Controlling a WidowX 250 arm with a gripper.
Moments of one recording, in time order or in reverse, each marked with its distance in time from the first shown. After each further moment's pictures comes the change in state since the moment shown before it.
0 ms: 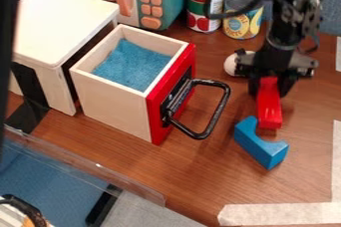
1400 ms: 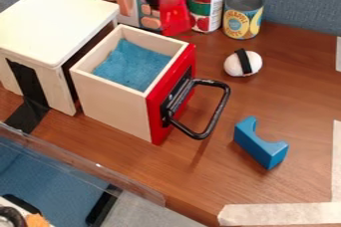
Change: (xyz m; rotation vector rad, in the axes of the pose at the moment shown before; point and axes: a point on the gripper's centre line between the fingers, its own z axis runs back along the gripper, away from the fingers) arm 0.032 0.145 0.137 -0.229 -0.028 0.315
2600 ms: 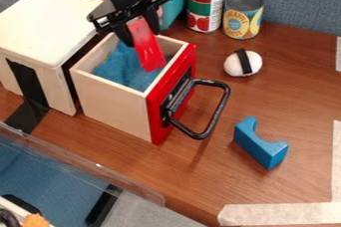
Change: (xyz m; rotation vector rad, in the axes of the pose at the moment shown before) arm 0.009 0.057 -0.048 0.071 -0.061 0.146
